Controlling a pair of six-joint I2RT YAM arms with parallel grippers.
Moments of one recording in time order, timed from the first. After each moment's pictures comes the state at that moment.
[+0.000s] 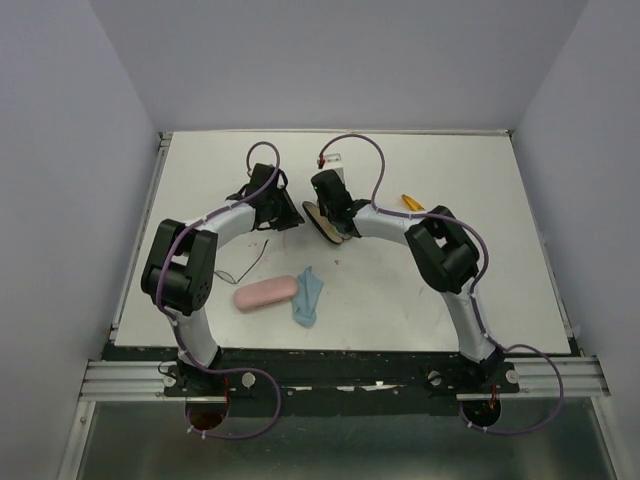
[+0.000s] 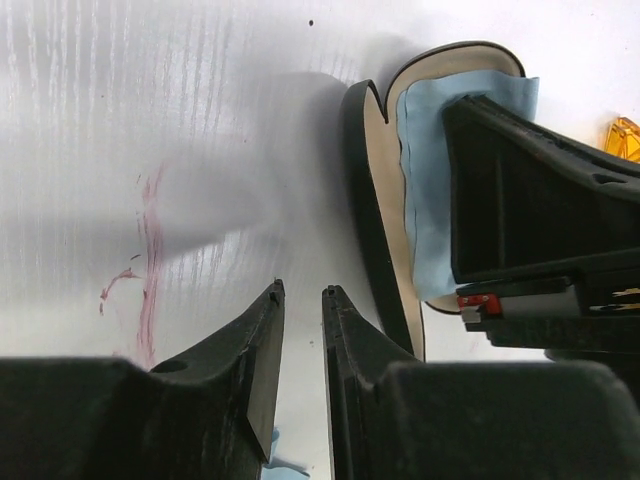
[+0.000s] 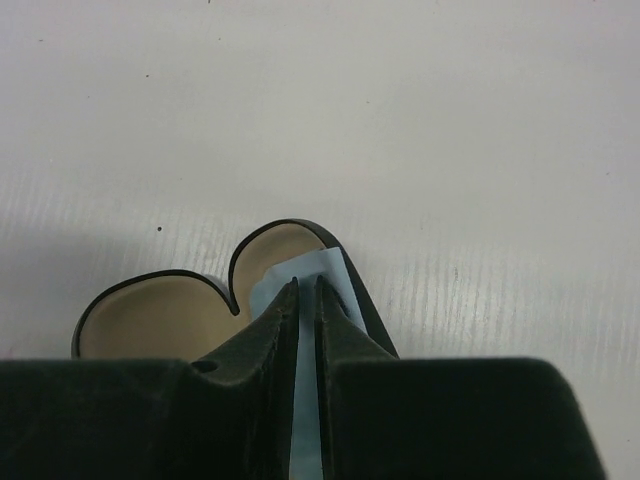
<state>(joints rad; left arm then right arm) -0.33 1.81 1.15 -0.19 0.20 -0.80 0.72 2.22 1.56 0.07 0.47 0.25</state>
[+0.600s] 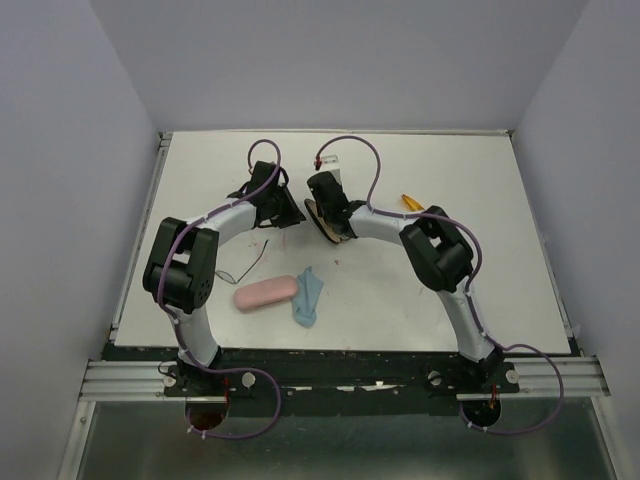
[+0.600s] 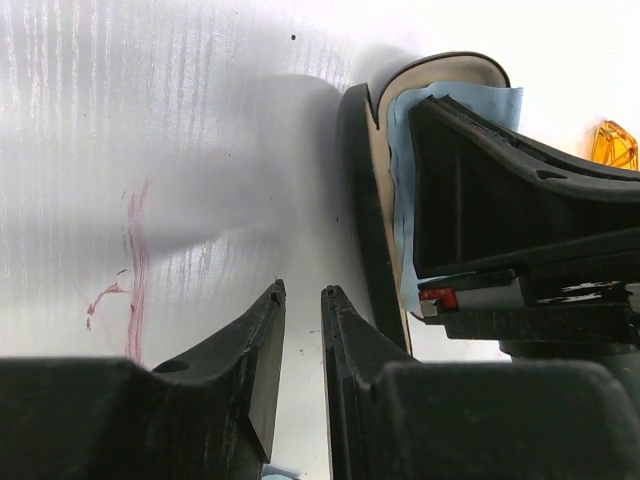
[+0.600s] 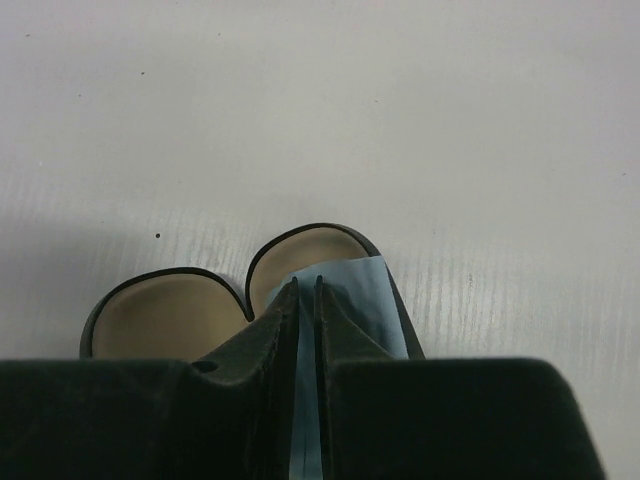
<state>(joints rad) -0.33 1.83 1.18 -0.18 0.21 -0.79 0.73 2.27 1.59 0.07 0.50 0.25</state>
